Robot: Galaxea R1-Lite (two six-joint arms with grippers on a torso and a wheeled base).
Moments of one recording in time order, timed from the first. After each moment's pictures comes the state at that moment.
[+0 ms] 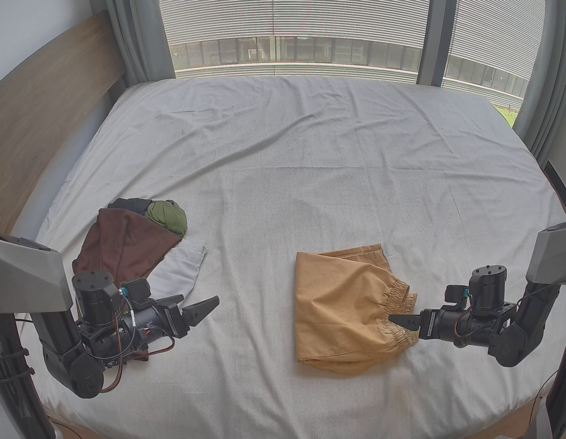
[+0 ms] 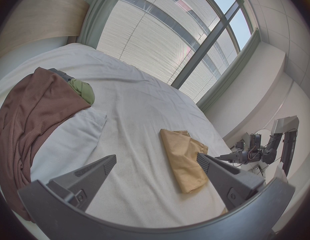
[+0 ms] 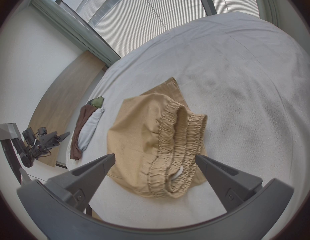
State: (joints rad) left arm -0.25 2.12 -0.25 -1.55 -0.34 -0.35; right arm 0.22 2.13 -0.34 -1.19 0.31 0.36
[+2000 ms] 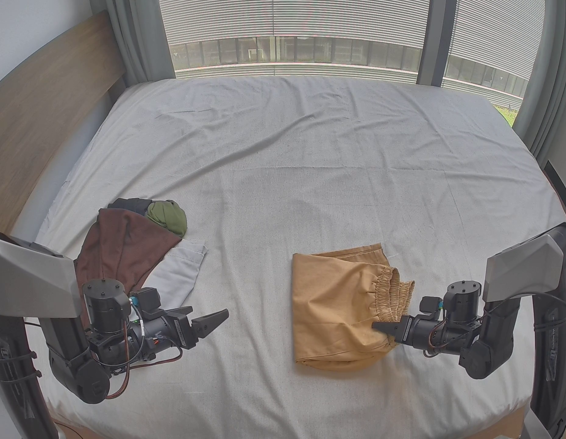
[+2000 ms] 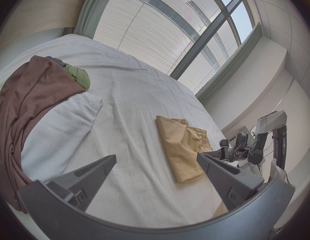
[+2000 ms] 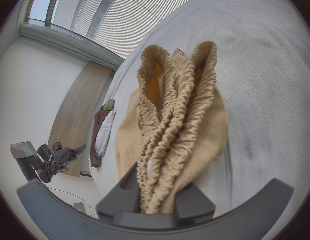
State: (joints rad) left arm -0.29 2.16 -0.23 -1.55 -0.34 -0.35; right arm 0.27 2.42 -0.42 -1.48 0.47 0.61
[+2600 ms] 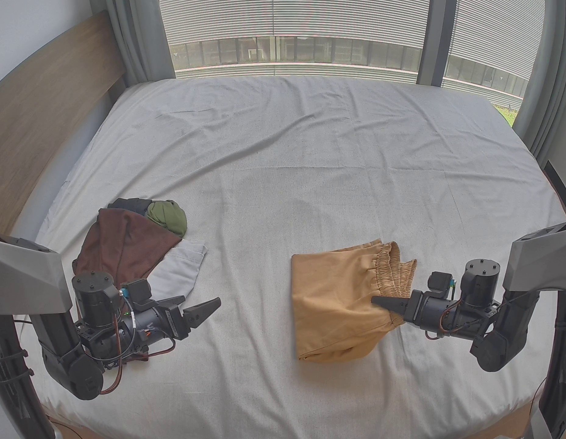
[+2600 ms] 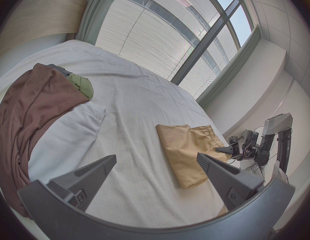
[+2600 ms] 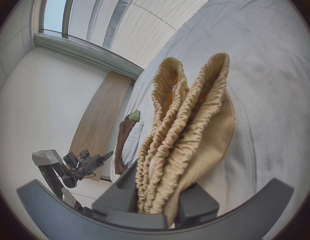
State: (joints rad) left arm -0.26 2.11 -0.24 -1.55 -0.34 -0.35; right arm 0.29 2.25 -0.39 -1.54 0.56 0.72
